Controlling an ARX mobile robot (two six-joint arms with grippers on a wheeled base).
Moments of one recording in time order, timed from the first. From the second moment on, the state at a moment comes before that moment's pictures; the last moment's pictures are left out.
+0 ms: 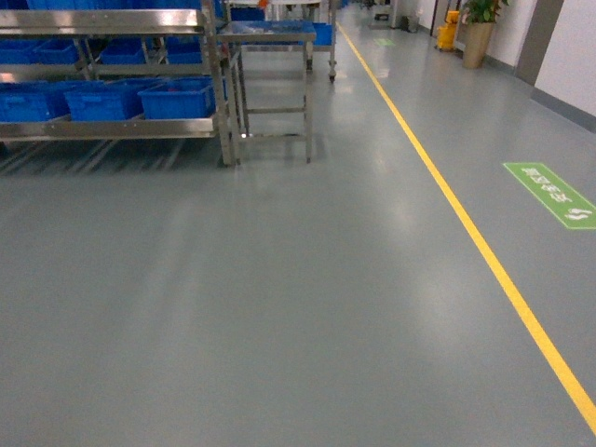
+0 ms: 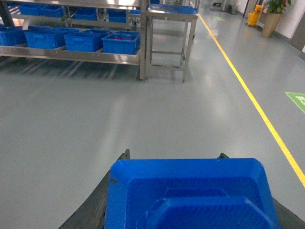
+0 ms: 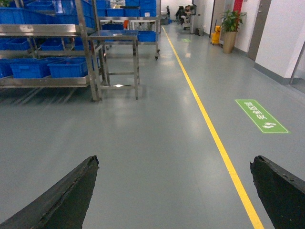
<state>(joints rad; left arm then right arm) -0.37 0.45 0.26 0.06 -0.45 -0.11 0.00 0.01 0.01 0.00 0.00 0.00</state>
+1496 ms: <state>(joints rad) -0.37 0.45 0.26 0.06 -0.45 -0.11 0.00 0.01 0.01 -0.01 0.00 0.00</state>
